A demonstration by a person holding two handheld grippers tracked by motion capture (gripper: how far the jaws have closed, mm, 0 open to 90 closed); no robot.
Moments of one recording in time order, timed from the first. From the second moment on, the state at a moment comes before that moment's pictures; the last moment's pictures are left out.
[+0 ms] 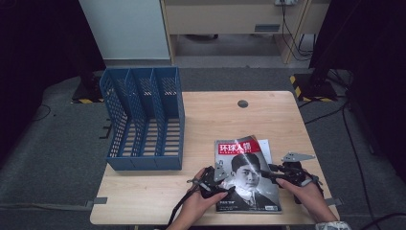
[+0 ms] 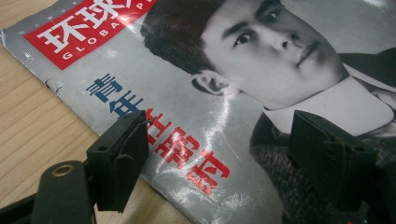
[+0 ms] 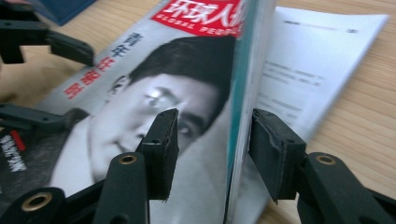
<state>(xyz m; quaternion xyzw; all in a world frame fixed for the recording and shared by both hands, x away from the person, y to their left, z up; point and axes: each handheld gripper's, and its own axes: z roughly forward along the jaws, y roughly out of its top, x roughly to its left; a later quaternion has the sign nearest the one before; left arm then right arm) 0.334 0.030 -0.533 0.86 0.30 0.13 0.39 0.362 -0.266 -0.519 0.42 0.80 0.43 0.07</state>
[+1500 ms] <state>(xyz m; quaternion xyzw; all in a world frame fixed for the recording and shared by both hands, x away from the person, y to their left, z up) 0.350 0.043 -0.535 0.85 0.34 0.10 0.39 0.365 -0.234 -0.511 0.38 0.81 0.43 0.12</state>
